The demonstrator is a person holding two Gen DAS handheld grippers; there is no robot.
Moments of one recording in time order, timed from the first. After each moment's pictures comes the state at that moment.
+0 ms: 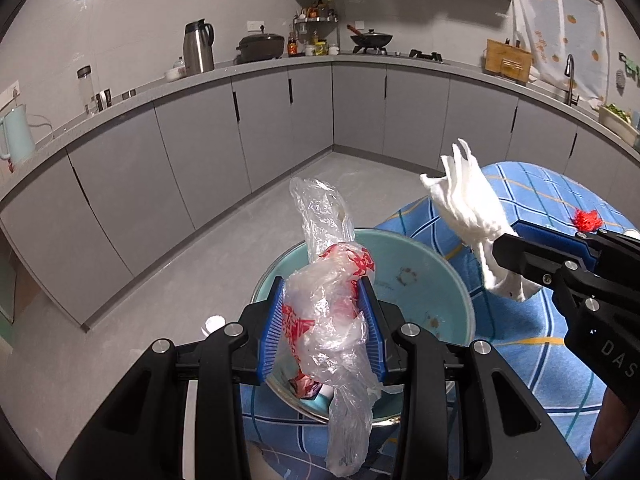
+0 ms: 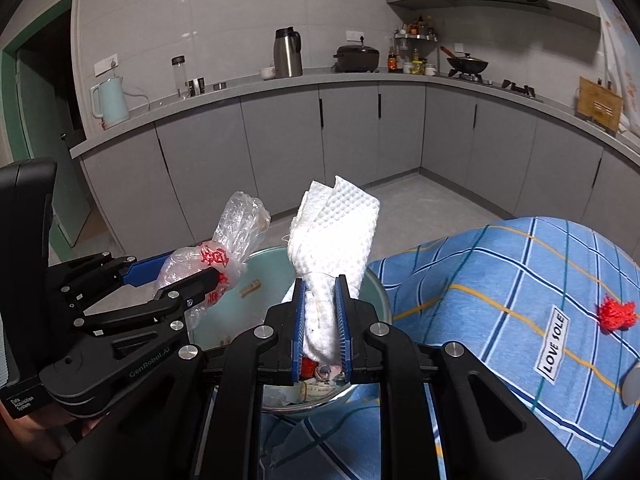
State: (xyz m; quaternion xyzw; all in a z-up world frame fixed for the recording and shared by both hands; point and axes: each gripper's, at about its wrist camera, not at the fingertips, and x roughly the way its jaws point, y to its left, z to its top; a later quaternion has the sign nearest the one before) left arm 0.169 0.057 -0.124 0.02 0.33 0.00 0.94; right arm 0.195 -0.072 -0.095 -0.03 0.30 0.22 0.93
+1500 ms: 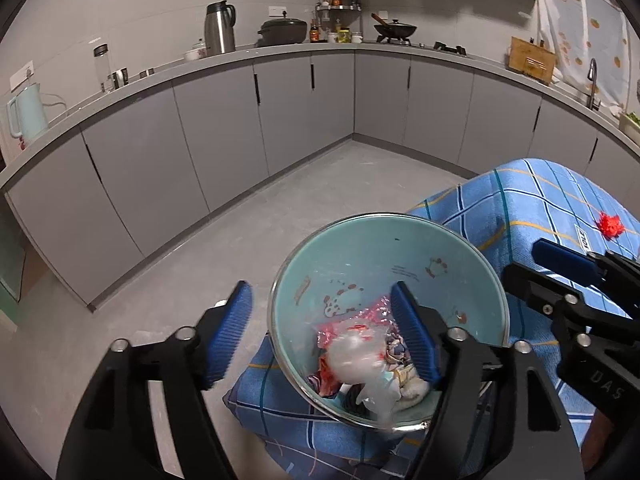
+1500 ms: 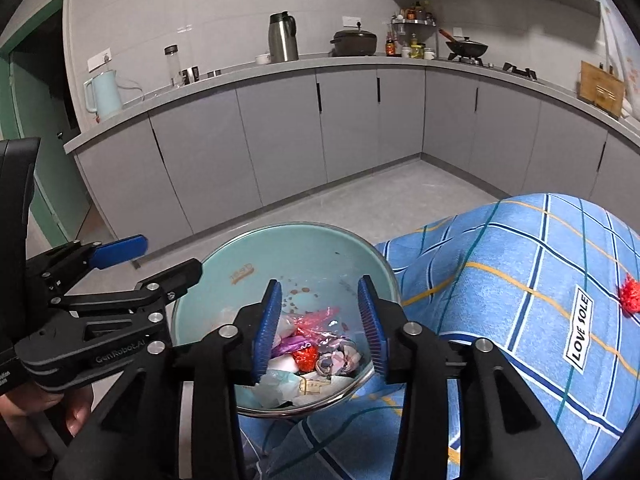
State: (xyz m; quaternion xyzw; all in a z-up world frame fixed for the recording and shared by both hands) left arm 0.178 0.076 -0.144 0.01 0.35 0.04 0.94; right arm 0.210 -0.074 -0.126 -0.02 0.32 0.22 0.92
